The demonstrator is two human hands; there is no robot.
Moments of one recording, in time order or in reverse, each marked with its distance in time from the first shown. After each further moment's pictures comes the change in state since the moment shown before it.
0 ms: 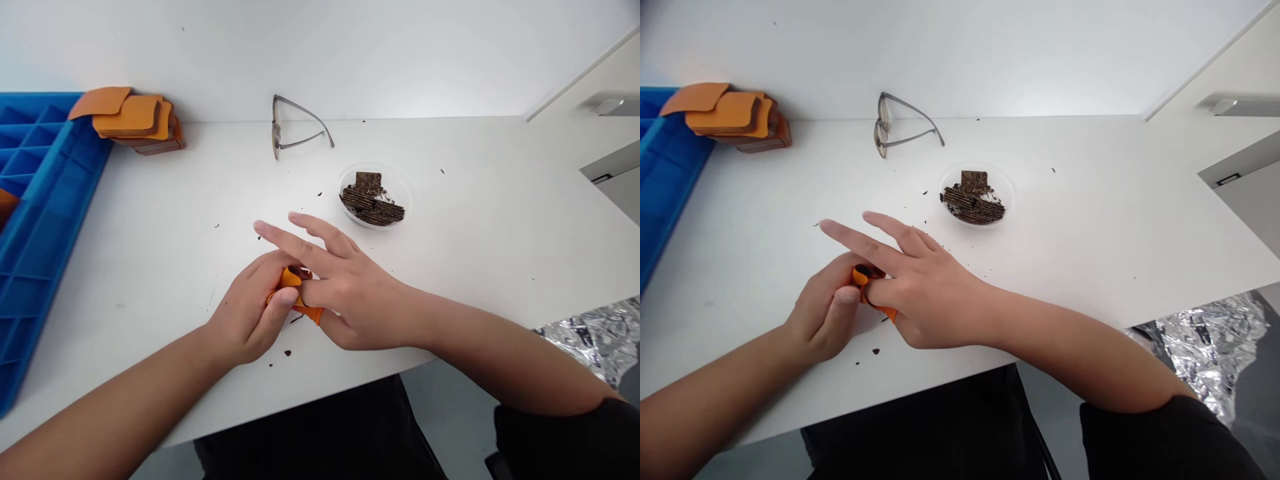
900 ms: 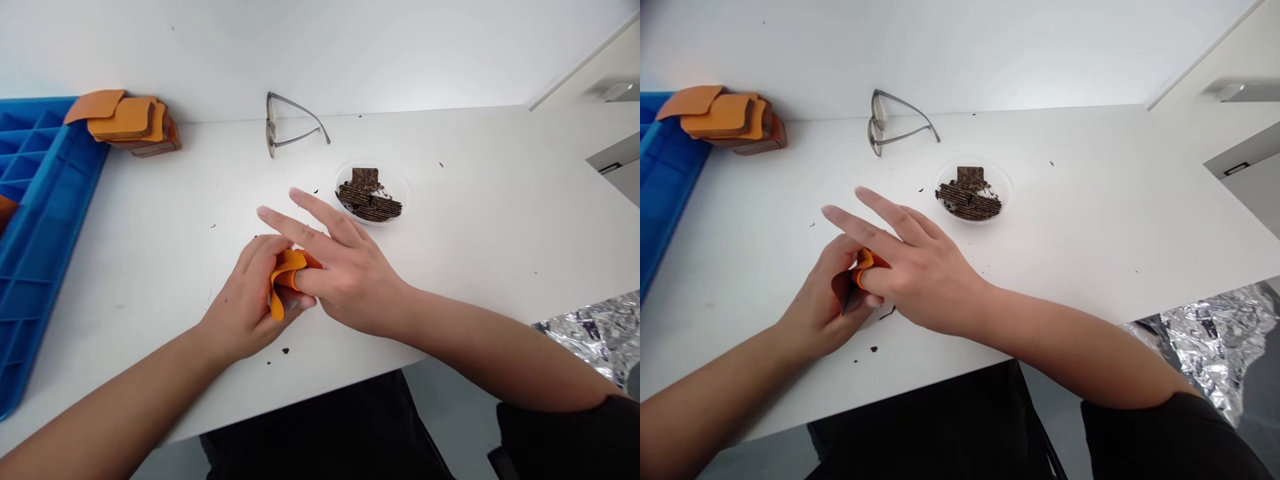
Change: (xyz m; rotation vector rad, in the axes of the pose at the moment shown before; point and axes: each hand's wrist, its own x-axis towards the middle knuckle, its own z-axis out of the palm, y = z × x) left_hand 0.006 0.000 -0.003 0.179 -0.044 -0.033; right_hand 0.002 0.009 0.011 -0.293 0.331 -0.060
